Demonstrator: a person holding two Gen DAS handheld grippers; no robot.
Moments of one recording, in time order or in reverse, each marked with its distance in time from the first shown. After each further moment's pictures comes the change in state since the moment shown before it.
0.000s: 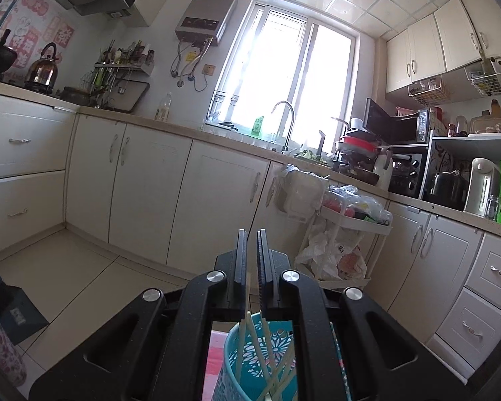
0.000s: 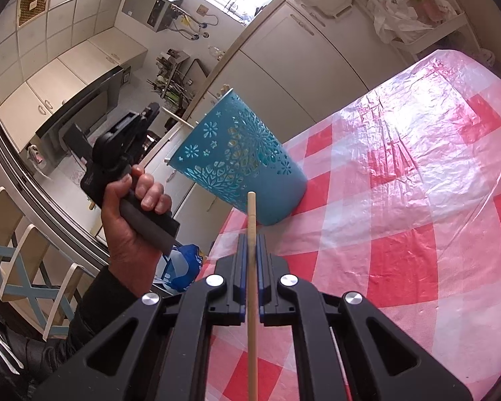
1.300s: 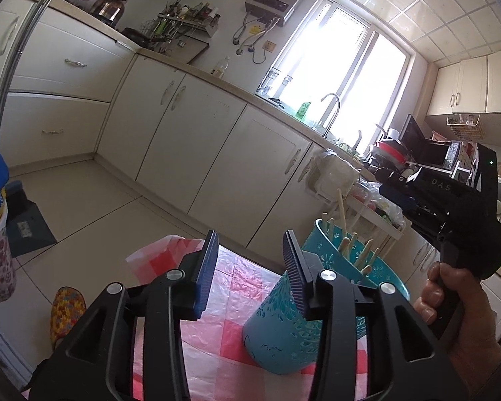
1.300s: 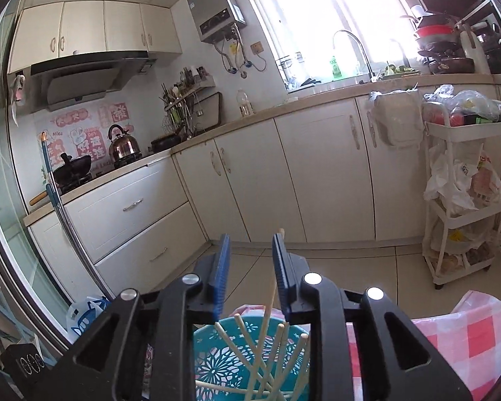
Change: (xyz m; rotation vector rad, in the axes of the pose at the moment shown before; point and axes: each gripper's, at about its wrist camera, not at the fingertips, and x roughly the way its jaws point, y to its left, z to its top) left arm -0.061 0.083 -0.085 -0.248 0.089 0.092; right arm 0.142 0.128 0.163 -0.463 -0.209 -0.210
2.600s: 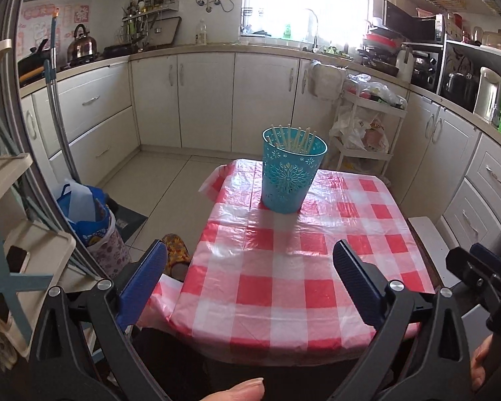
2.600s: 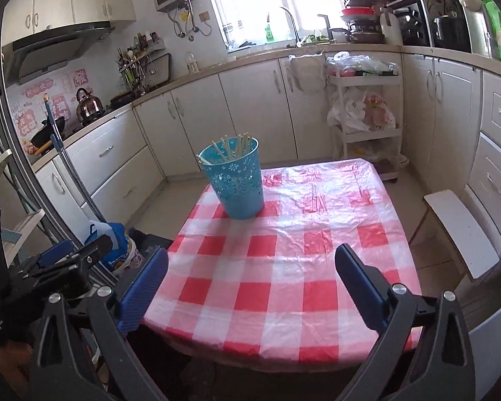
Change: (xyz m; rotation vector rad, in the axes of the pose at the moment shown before) left arm -0.287 -0.135 0.026 0.373 0.360 0.238; right arm -0.351 0.111 -0.124 0.092 0.240 -0.305
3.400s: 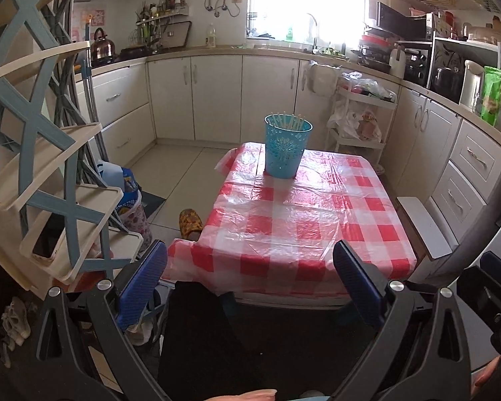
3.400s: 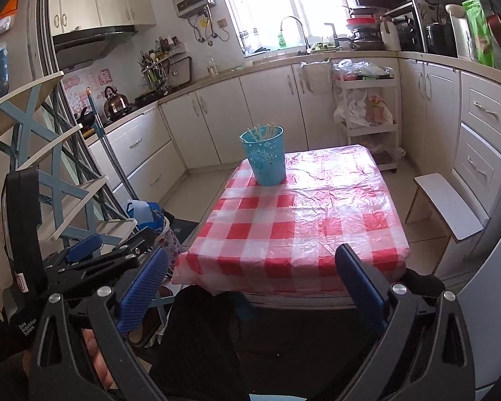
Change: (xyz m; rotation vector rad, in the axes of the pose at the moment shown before) left arm -0.148 0.000 -0.073 0.007 0.003 0.034; right arm -0.151 0.047 -0.080 -0.018 -0.036 0.039
